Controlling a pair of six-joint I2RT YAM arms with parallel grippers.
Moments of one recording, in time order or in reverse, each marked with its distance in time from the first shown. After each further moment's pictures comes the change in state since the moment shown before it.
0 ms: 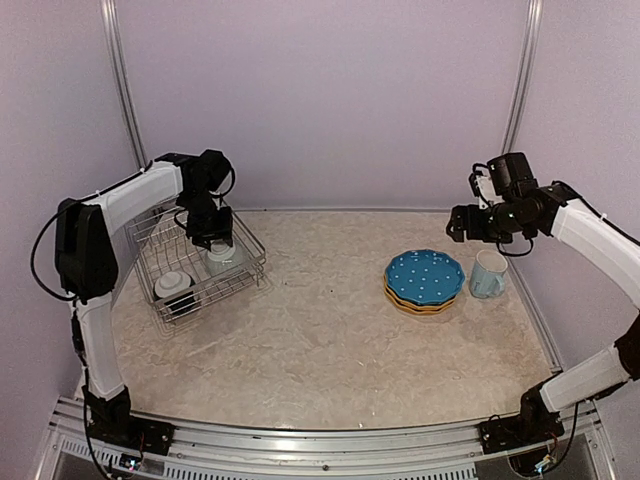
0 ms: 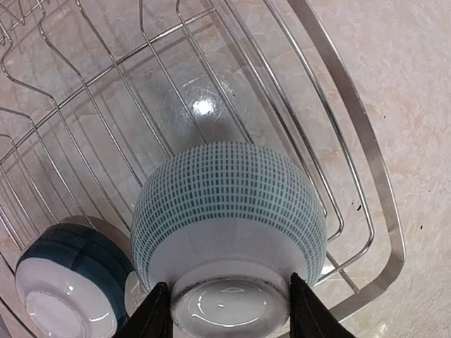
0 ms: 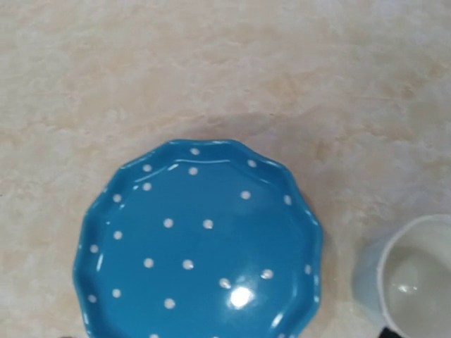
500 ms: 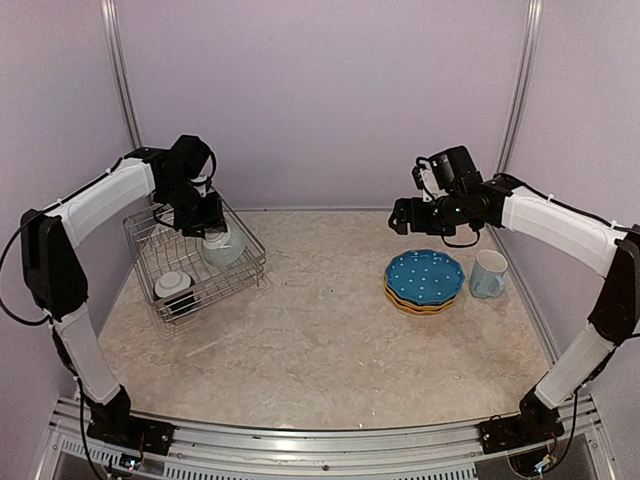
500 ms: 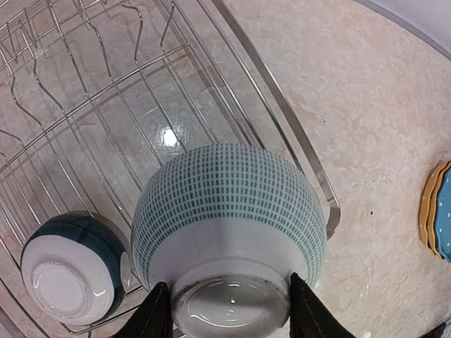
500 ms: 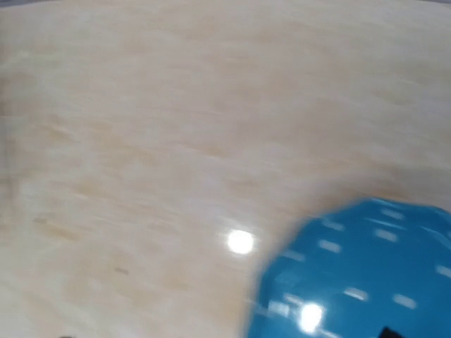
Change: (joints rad) left arm 0.018 -0.221 -0.134 0.093 0.067 0.003; right arm 0.211 0.241 0.146 0.143 -0.026 0.108
